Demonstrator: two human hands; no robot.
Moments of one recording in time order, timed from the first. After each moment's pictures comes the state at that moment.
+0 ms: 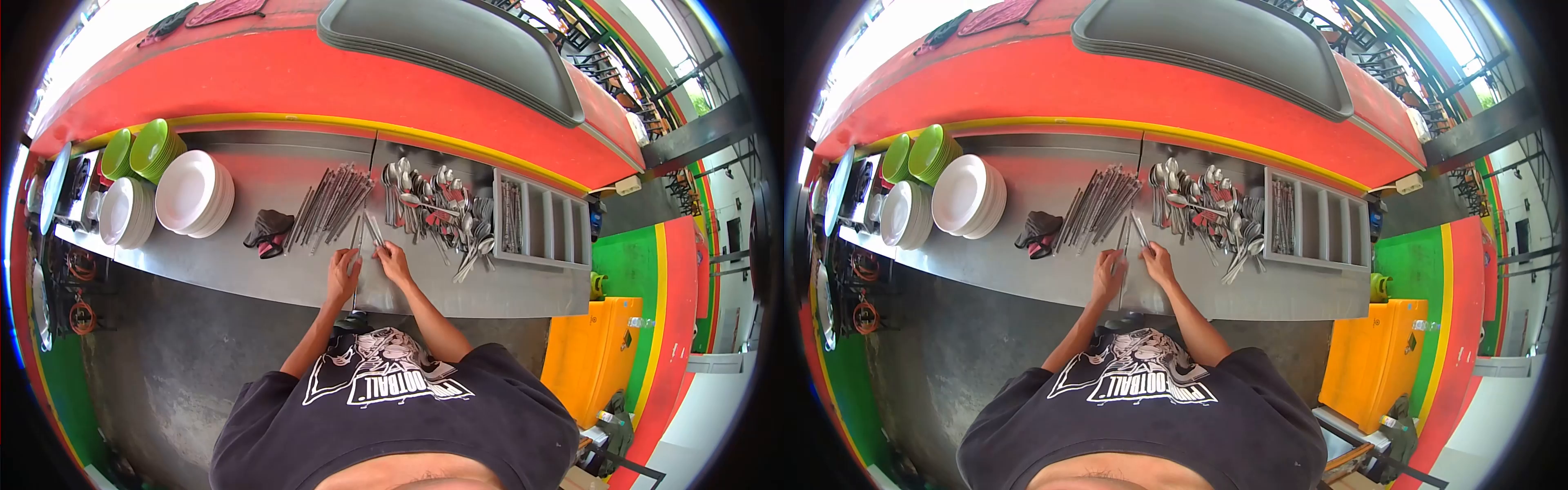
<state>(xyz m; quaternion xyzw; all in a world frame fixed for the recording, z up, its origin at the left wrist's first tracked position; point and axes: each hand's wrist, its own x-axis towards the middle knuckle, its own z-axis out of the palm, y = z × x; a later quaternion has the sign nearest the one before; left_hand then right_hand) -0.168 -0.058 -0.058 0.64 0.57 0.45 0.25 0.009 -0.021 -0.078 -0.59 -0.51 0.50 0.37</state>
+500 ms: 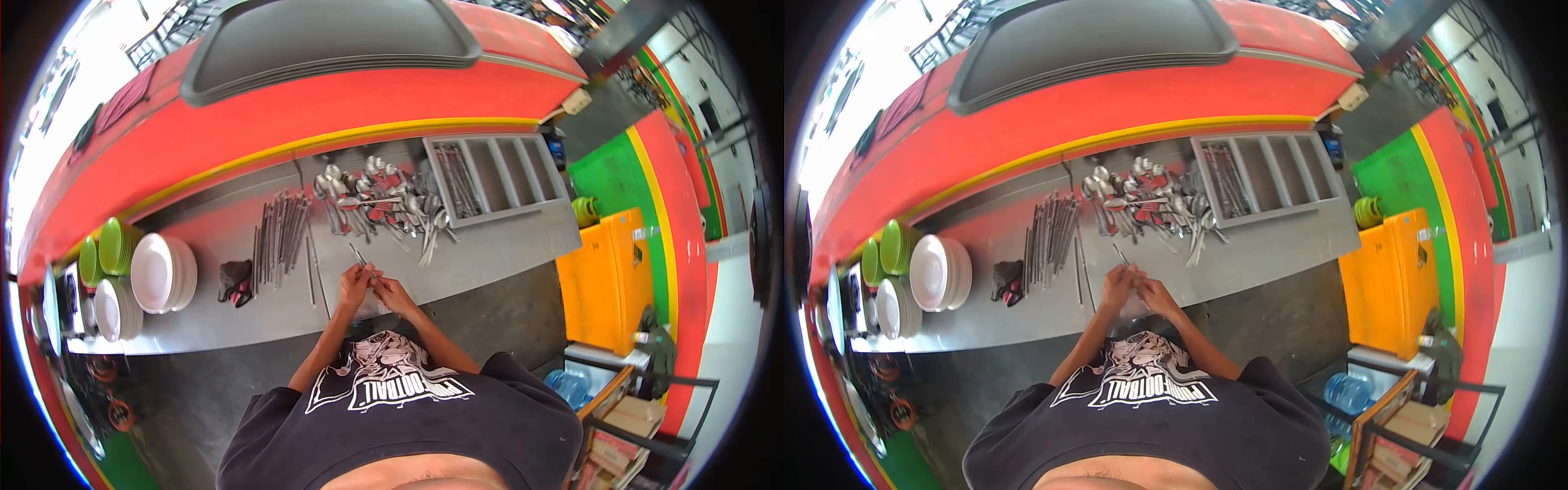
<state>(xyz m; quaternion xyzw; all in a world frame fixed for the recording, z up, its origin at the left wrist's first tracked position) -0.053 -0.058 -0.016 0.40 0.45 0.34 0.72 0.080 -0.126 -0.020 -0.57 -0.35 0.64 0.38</state>
